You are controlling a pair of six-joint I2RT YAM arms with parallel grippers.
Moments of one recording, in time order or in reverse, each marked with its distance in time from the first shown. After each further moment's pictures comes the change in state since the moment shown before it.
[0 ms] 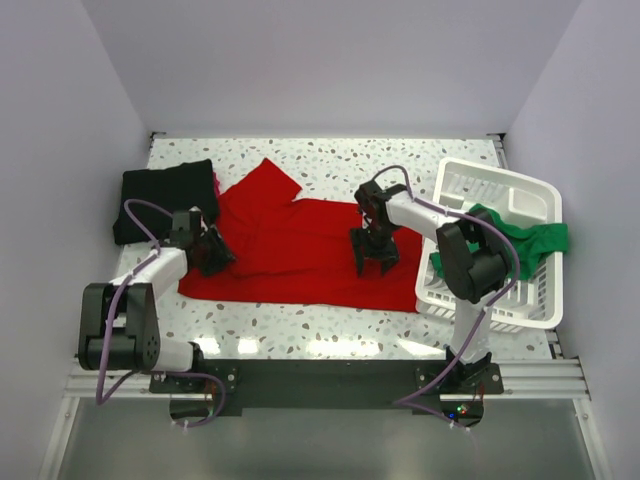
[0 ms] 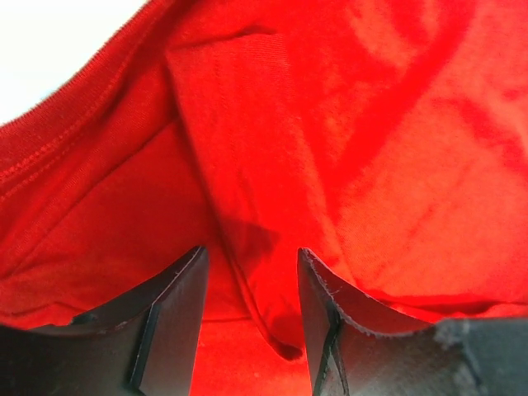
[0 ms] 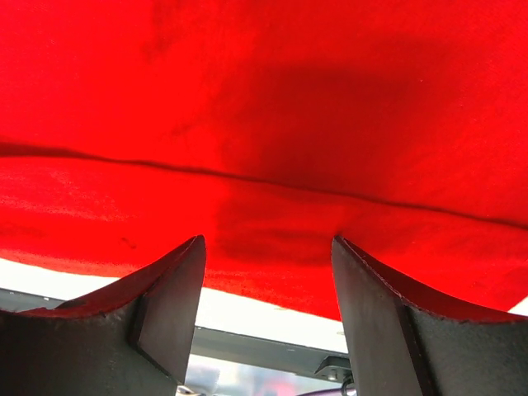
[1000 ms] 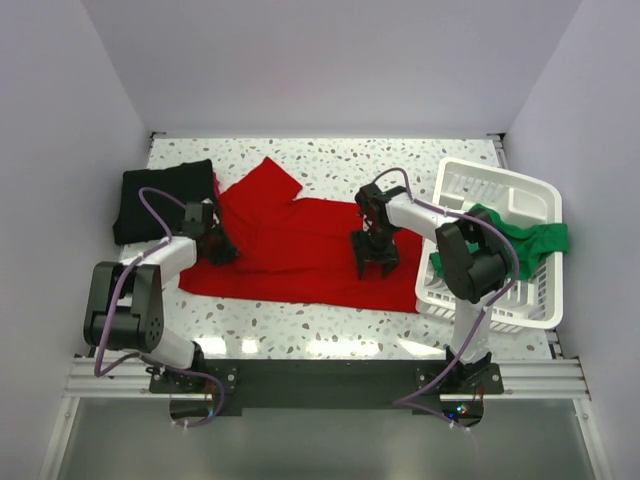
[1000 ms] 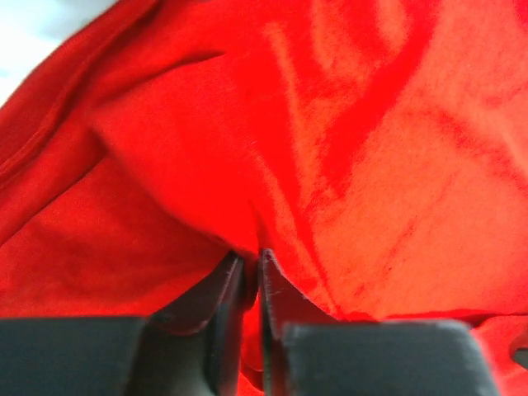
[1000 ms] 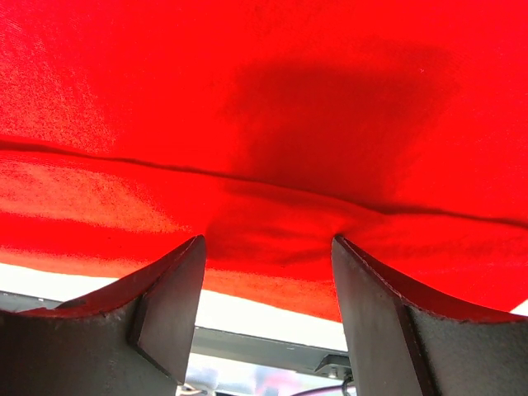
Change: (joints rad) left arm -0.071 0.120 0.072 0.051 -0.025 -0.011; right arm 0.000 0.001 -0.023 0.005 0.001 0.007
